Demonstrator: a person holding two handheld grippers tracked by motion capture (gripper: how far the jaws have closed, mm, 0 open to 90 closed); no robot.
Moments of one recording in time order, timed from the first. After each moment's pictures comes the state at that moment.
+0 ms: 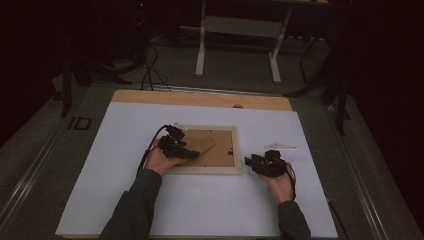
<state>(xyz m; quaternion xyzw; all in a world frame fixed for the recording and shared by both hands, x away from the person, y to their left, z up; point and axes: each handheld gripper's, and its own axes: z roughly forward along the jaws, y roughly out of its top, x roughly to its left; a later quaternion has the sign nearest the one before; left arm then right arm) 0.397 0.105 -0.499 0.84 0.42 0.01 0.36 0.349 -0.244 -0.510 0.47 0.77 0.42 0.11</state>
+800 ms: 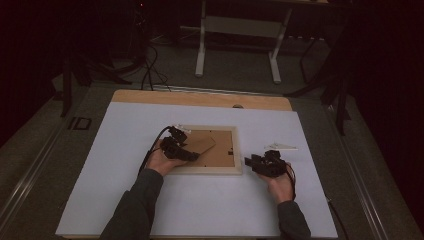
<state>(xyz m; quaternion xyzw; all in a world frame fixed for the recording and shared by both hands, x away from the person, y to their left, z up) 0.394 0.098 -0.501 0.85 0.39 0.03 0.34 0.350 -0.244 -0.512 0.47 0.77 0.42 0.11</state>
